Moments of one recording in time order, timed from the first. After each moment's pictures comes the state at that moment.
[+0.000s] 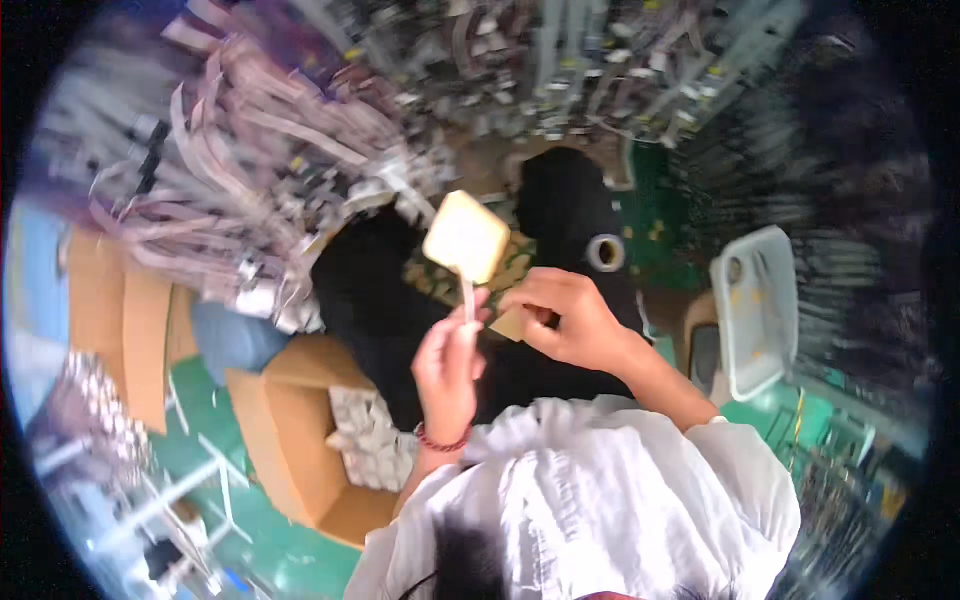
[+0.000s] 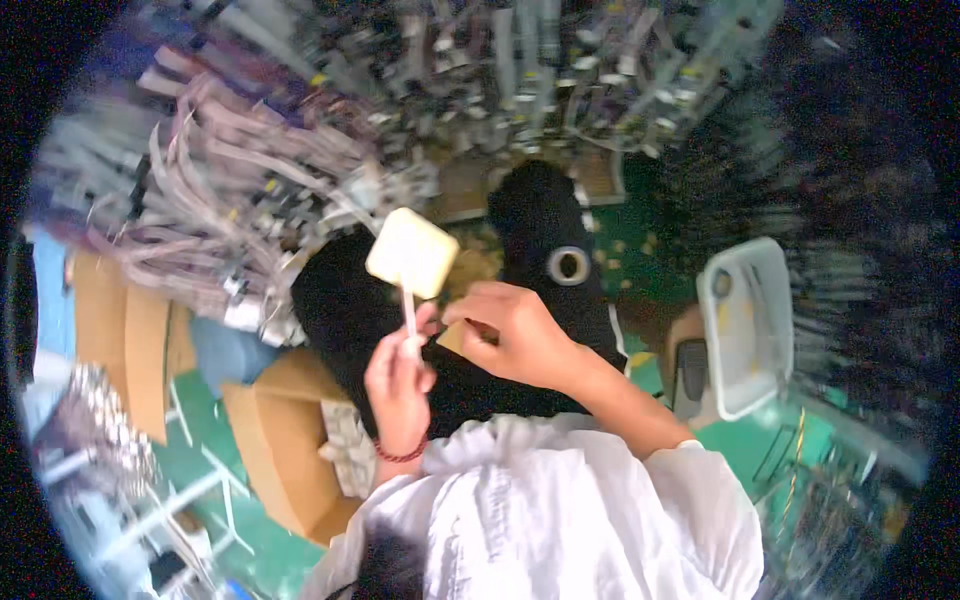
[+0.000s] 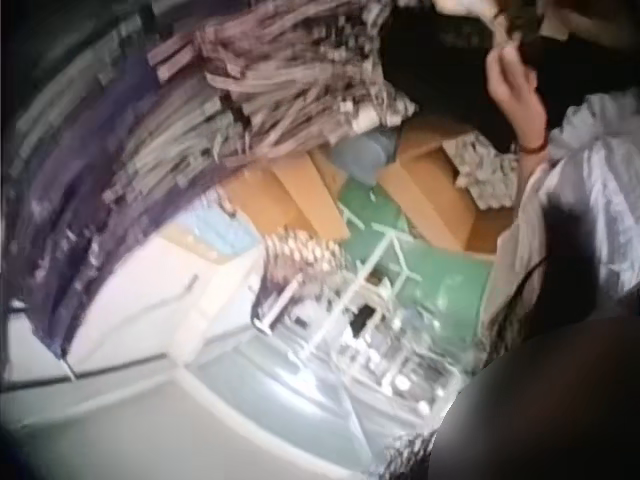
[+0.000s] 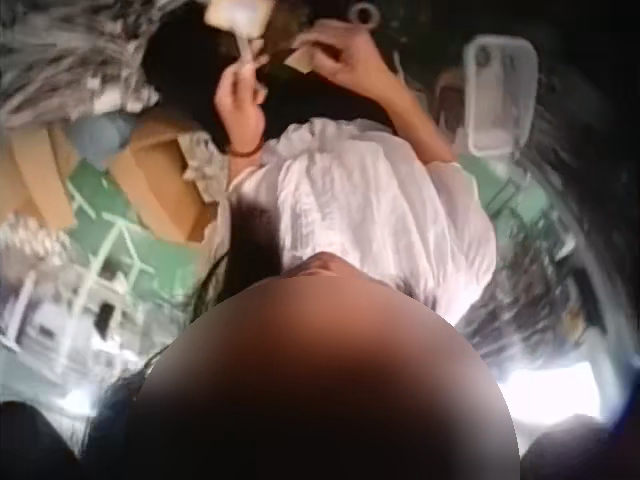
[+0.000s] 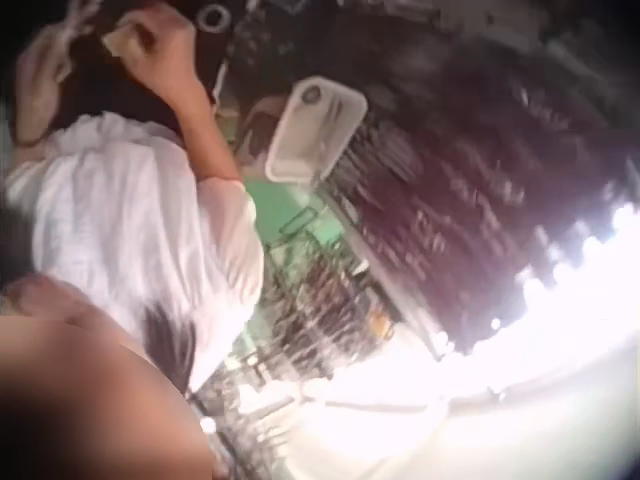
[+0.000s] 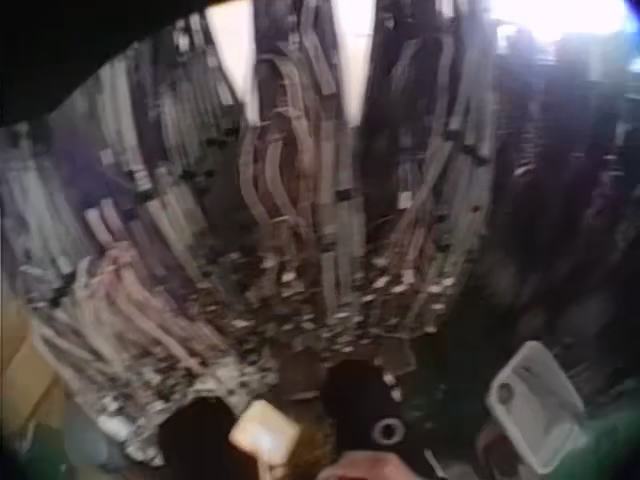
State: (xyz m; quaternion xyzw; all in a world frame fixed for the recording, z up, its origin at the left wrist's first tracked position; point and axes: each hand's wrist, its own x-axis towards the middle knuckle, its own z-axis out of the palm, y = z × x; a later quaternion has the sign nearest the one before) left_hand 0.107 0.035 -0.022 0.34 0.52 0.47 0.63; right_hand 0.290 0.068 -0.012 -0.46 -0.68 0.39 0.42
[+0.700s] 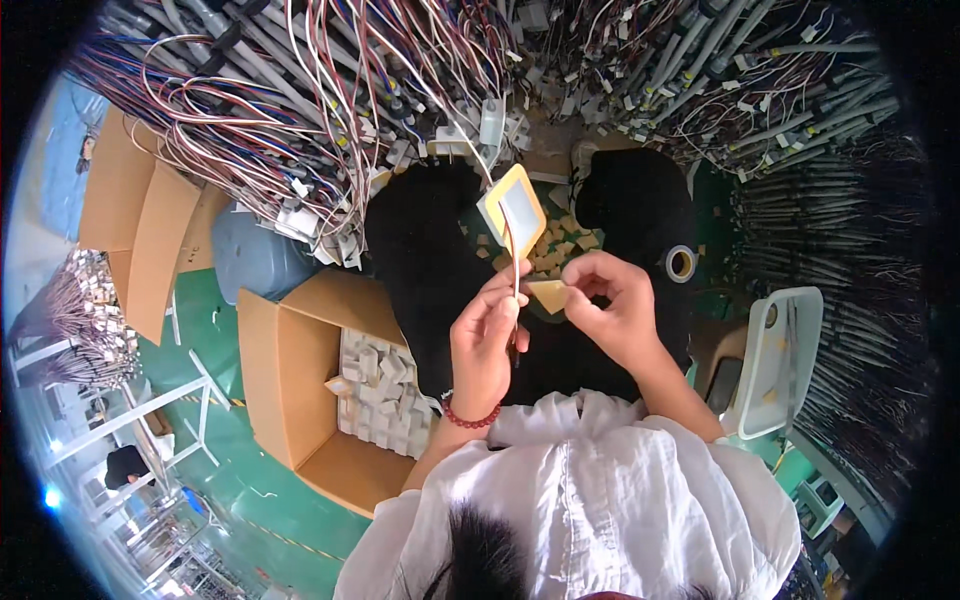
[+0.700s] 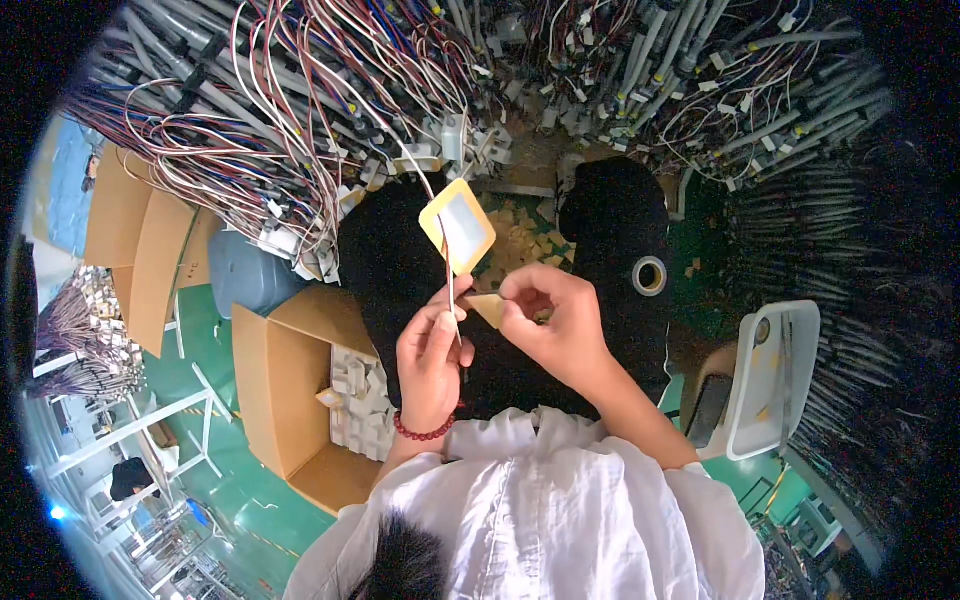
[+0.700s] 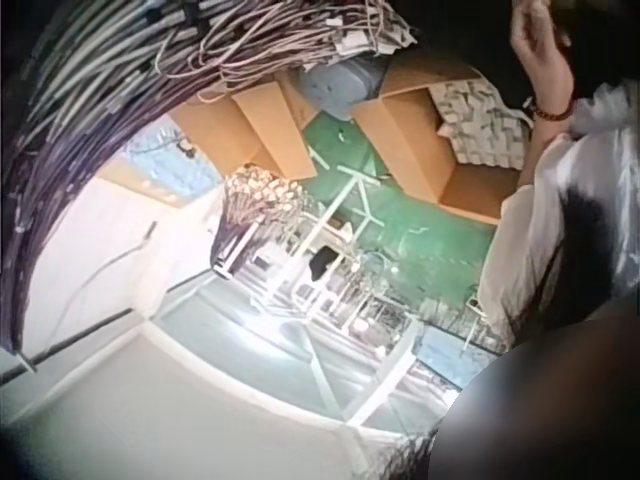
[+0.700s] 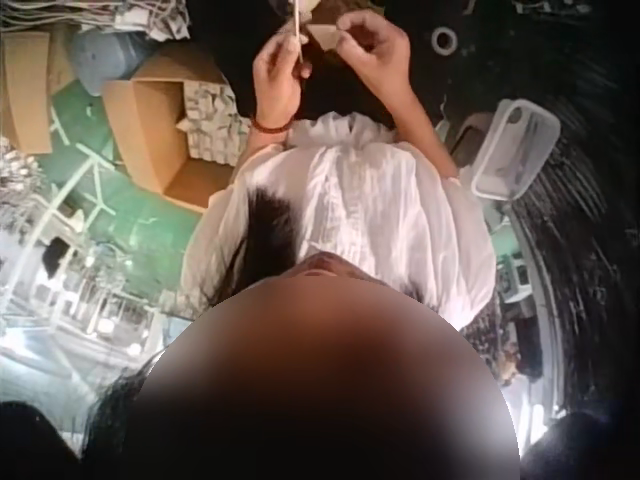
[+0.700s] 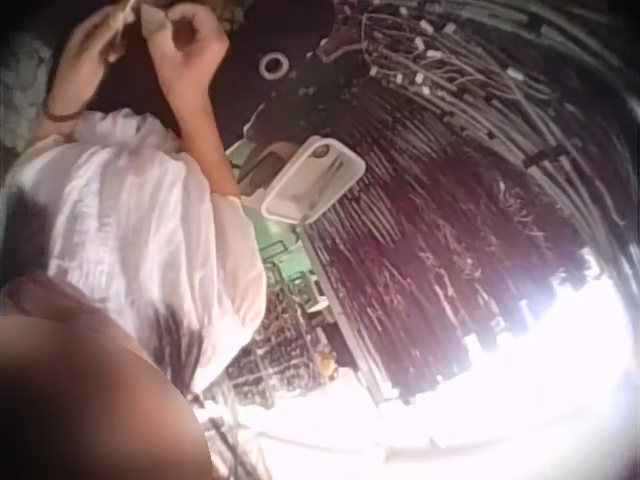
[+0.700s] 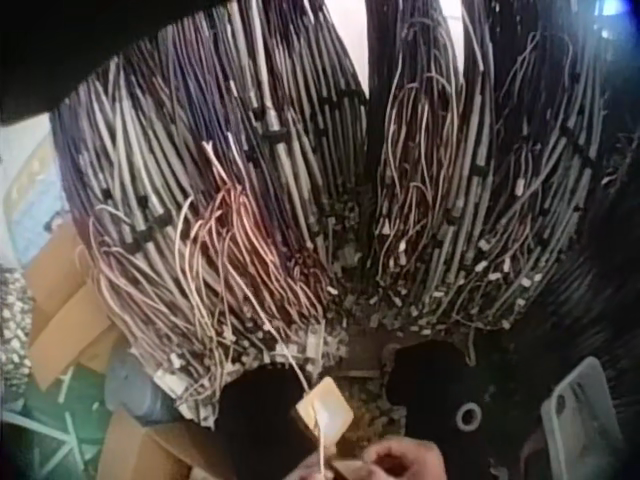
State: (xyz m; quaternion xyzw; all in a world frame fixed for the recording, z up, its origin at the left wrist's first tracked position) left_hand 0.081 0.038 -0.022 0.27 0.47 0.53 0.65; right_hand 0.237 0.073 -0.017 -0.52 -0.49 0.53 0.45
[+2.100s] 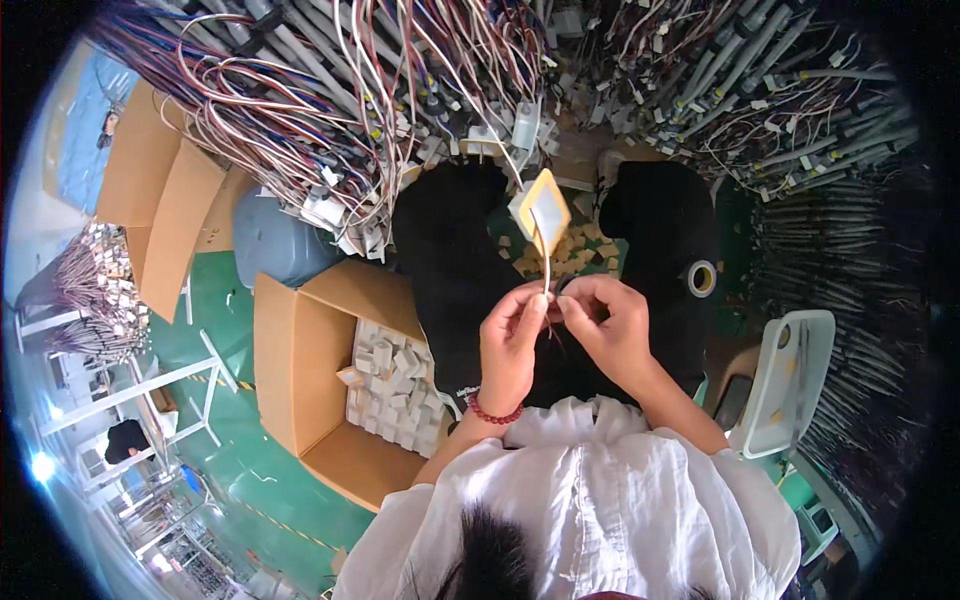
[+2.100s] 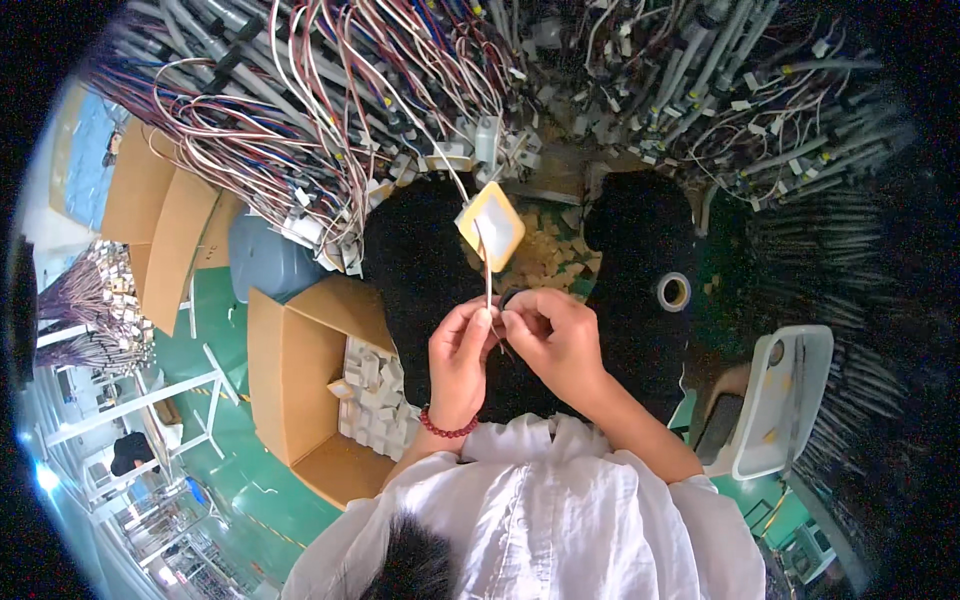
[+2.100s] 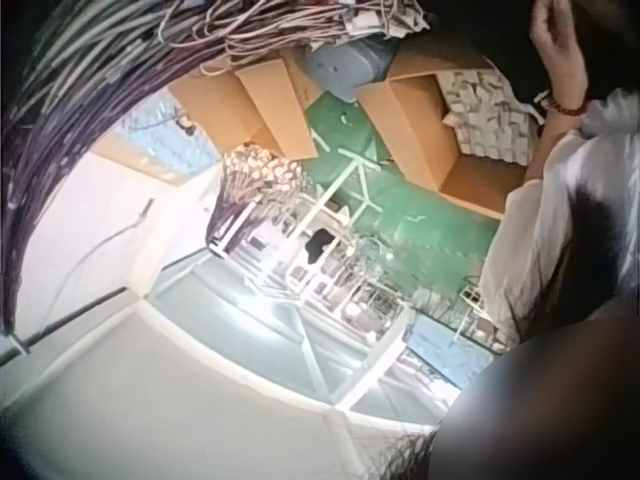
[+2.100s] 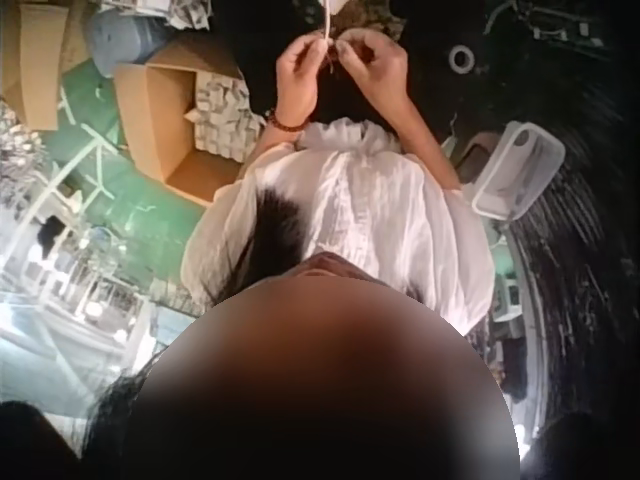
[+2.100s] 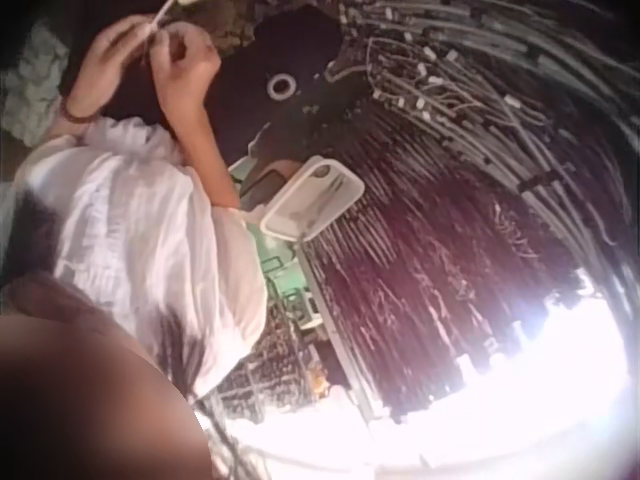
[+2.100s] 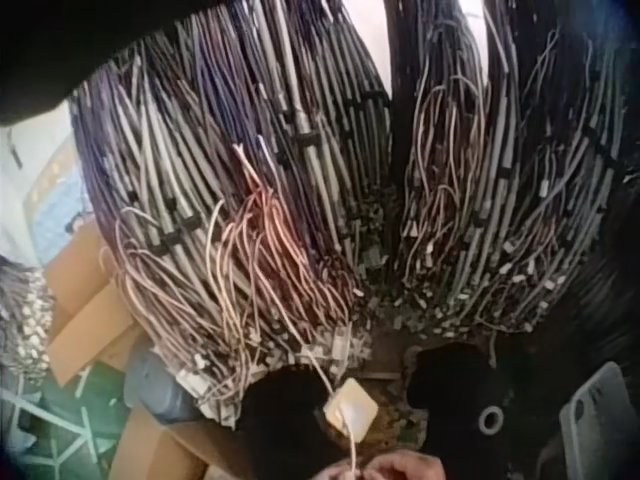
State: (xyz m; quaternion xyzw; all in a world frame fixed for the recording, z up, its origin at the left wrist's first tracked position) left_hand 0.085 0.033 -0.043 0.24 0.48 0.55 0.64; right_hand 0.219 0.065 -0.026 -0.54 -0.58 0.46 0.41
